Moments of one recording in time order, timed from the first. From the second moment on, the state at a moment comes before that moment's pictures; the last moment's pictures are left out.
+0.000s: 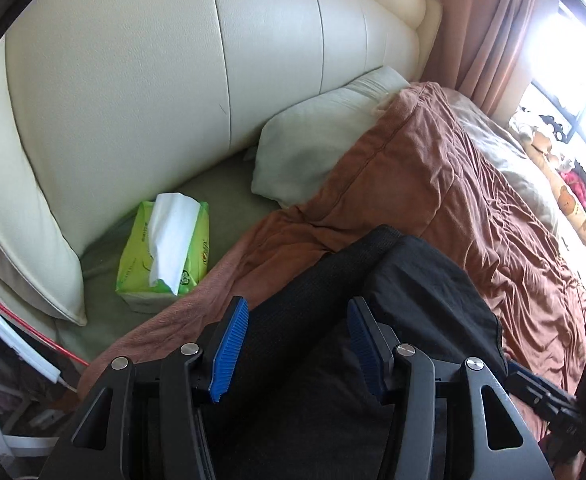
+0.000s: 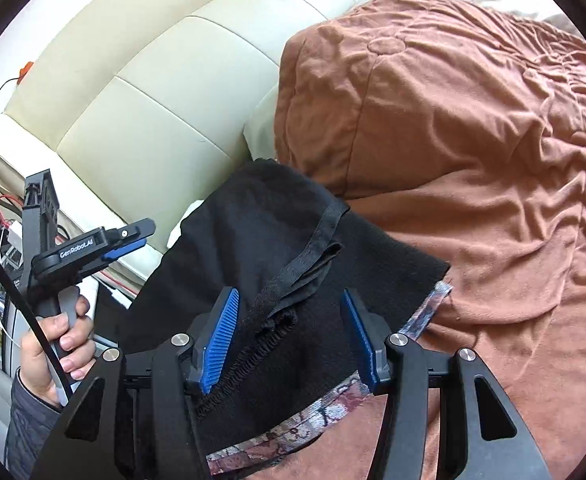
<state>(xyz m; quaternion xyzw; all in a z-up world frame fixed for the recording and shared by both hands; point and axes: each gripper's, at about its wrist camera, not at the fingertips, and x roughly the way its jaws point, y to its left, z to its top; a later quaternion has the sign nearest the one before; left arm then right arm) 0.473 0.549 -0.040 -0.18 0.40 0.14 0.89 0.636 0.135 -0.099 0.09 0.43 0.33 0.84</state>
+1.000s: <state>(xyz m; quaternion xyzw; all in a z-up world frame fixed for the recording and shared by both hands) 0.387 0.549 -0.092 -0.22 0.44 0.13 0.86 0.593 0.175 -0.098 -0.08 0.40 0.33 0.85</state>
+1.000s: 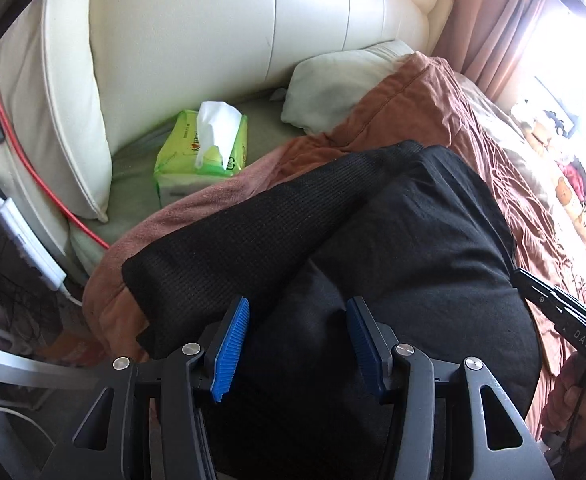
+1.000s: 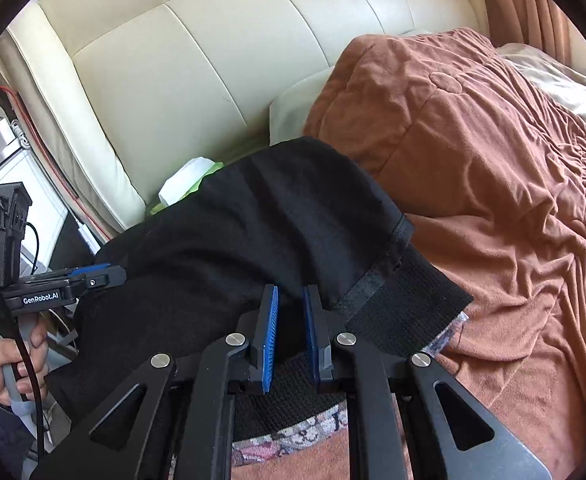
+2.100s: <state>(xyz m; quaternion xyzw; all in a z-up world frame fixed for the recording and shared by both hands) 0.283 0.400 0.048 -0.14 0.37 0.14 0.91 0.415 0.040 0.062 -0.11 0.35 0.28 0.89</state>
